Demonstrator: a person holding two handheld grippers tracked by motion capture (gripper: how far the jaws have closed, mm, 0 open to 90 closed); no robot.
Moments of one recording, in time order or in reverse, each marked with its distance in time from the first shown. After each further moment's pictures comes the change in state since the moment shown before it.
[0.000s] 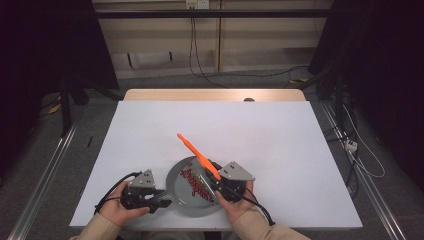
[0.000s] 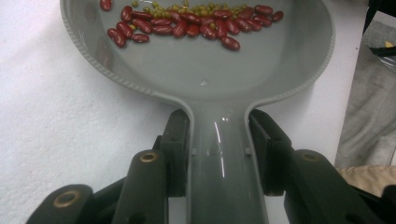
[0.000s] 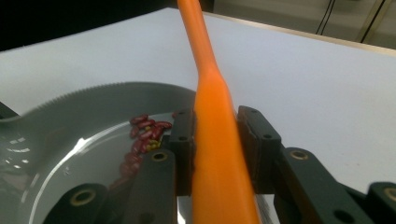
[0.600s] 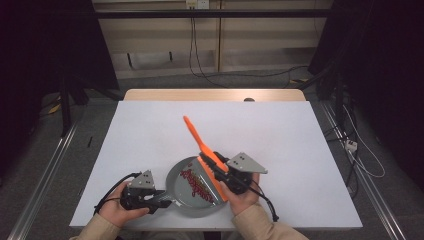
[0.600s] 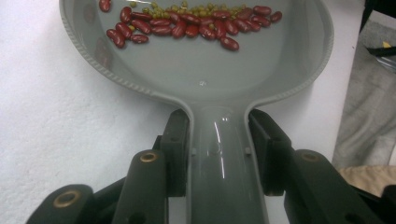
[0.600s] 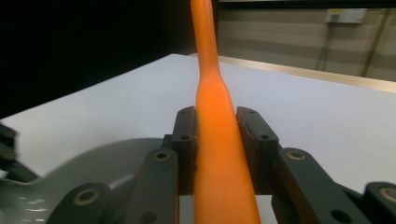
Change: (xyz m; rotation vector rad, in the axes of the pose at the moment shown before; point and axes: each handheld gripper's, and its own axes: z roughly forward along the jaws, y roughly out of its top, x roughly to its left) left arm -0.001 -0.002 -0.001 -0.004 -0.011 0.012; right arm -0.024 0.022 -0.015 -0.127 0.013 0.066
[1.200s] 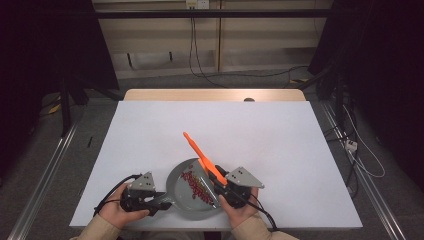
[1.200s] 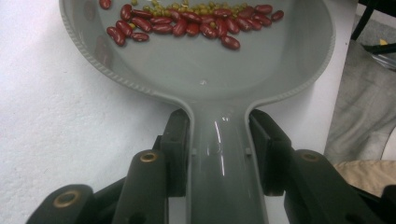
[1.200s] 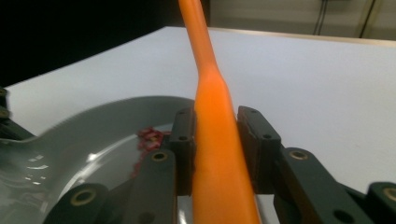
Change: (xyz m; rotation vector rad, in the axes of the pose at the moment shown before) left arm -0.004 0.000 0.000 0.012 0.010 -0.006; right arm 0.028 -0.033 -0.002 0.060 -0.020 0.026
